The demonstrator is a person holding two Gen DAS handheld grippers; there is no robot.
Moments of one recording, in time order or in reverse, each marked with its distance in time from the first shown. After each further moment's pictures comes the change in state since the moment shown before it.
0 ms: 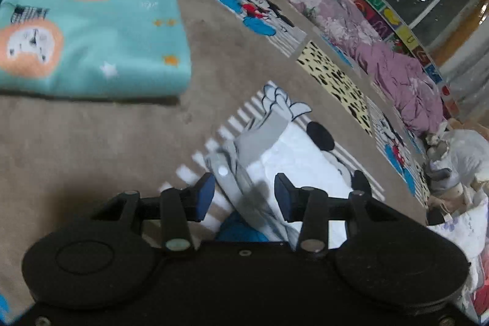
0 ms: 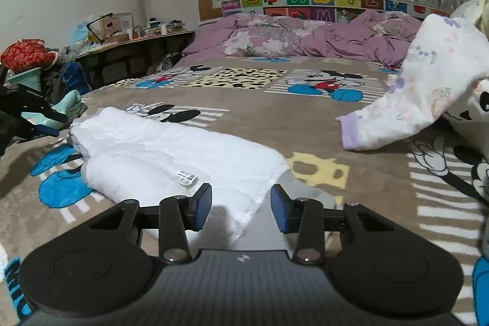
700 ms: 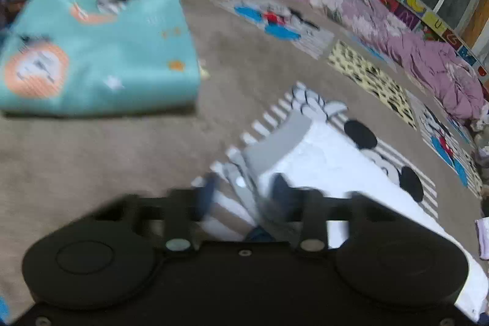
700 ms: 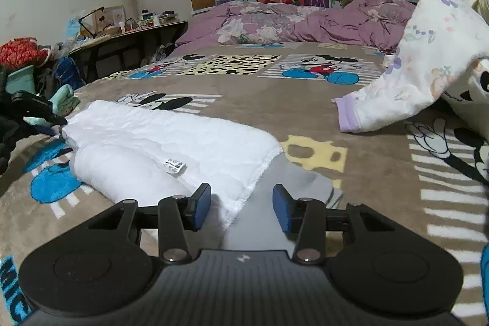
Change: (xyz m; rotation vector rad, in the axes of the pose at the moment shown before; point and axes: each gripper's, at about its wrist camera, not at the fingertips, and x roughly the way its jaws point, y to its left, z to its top) left arm 0.004 -0.007 -0.011 0.072 -0.073 0.162; right arm 0.010 -0.006 -0.006 0.041 0.043 -0.011
